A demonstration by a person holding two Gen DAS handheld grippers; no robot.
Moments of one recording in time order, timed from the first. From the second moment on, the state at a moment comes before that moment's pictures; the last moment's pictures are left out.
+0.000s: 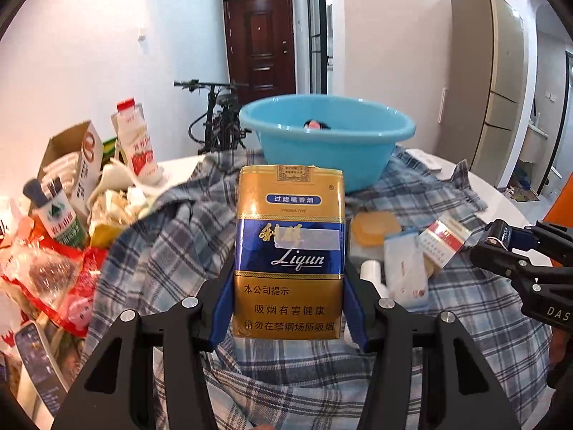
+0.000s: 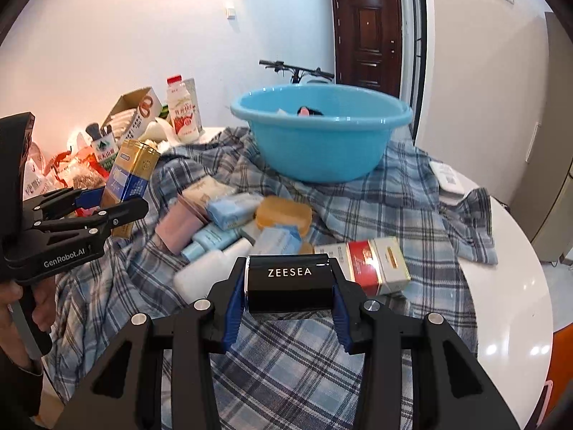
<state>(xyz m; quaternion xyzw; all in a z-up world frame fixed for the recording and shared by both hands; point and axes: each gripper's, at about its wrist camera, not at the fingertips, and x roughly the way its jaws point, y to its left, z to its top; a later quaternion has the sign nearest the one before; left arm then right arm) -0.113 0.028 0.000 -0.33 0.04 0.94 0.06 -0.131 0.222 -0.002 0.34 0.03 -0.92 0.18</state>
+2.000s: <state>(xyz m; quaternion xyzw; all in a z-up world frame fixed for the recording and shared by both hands) -0.295 0.056 0.054 -0.29 0.03 0.95 0.05 -0.333 0.193 0.053 0.28 0.02 -0.95 0.12</state>
